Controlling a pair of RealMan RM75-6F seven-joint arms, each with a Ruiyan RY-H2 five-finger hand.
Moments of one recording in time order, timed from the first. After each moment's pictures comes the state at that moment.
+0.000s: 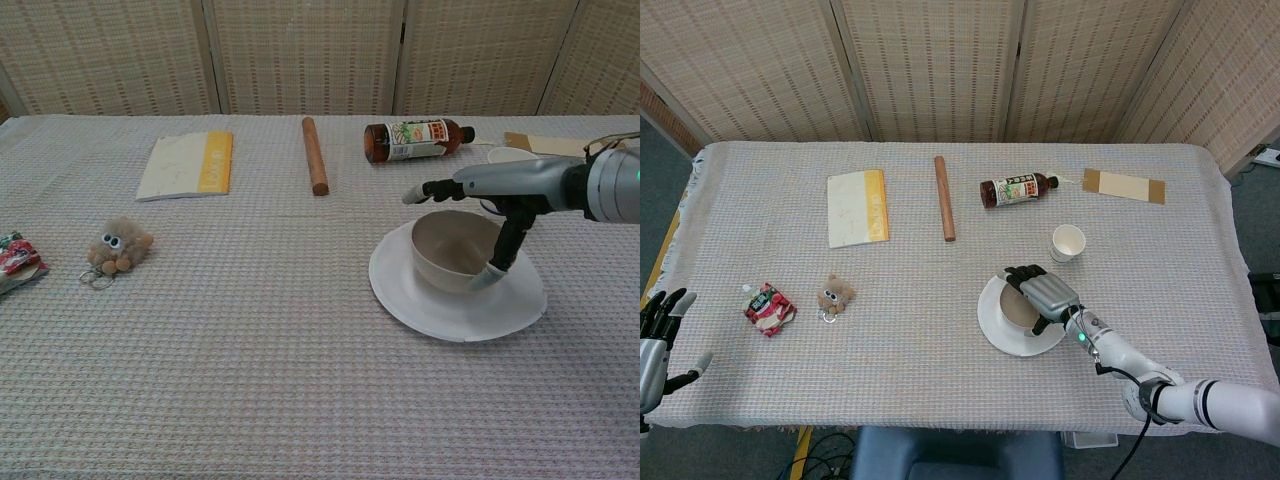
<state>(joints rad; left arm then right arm) -0.08 -1.12 -0.06 -1.56 1.56 1.58 0.01 0.86 -1.31 0.08 -1.59 -1.02 0.63 -0.16</state>
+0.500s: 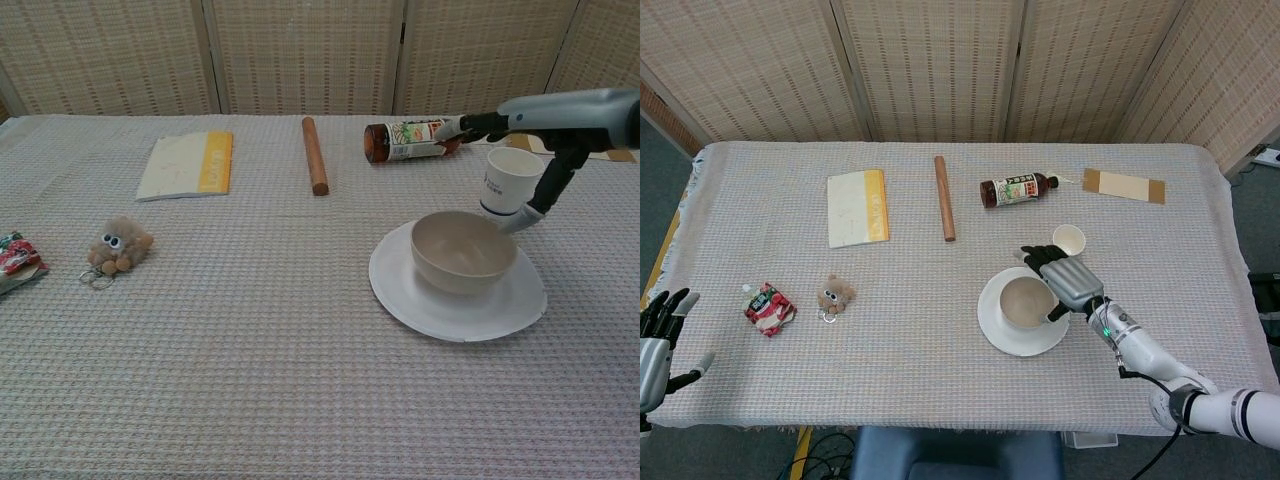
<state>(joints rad) -0.08 -1.13 -0.06 -1.55 1.55 1.57 0.02 0.80 -1.15 0.11 -1.70 -1.09 0.75 -0.09</state>
